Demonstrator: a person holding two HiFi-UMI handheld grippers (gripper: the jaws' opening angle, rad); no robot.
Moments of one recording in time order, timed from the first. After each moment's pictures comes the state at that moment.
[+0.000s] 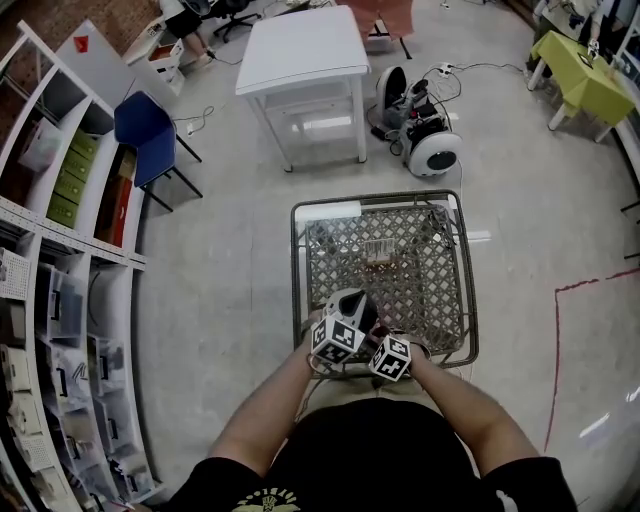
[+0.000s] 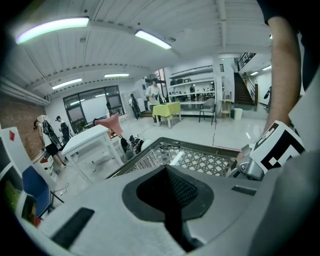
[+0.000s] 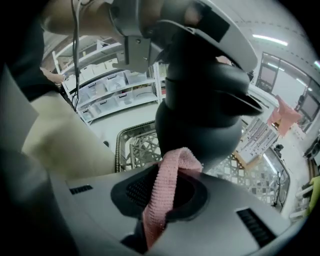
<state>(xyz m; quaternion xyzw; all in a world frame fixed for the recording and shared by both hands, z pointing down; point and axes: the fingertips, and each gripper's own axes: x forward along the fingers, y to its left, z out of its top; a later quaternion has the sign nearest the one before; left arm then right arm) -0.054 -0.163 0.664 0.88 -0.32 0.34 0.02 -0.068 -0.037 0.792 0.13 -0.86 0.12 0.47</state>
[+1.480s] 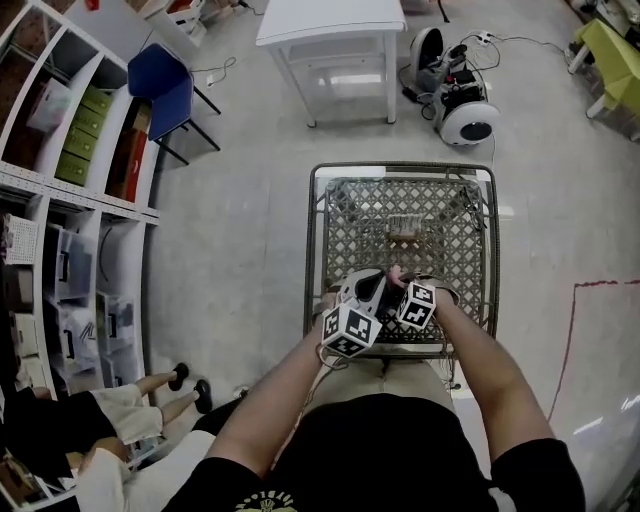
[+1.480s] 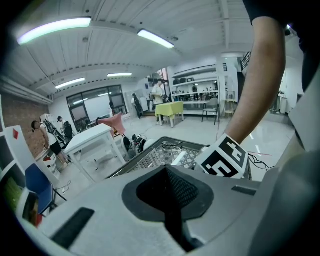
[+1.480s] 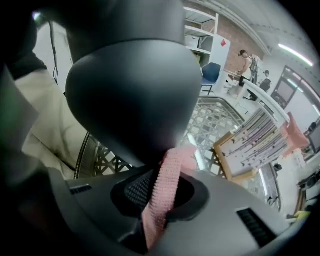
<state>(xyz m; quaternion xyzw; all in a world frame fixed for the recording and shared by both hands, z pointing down) -0.057 -0.169 0.663 0.88 -0.34 0.34 0.02 -0.032 -0.135 0.850 0.08 -0.84 0.04 0.54</state>
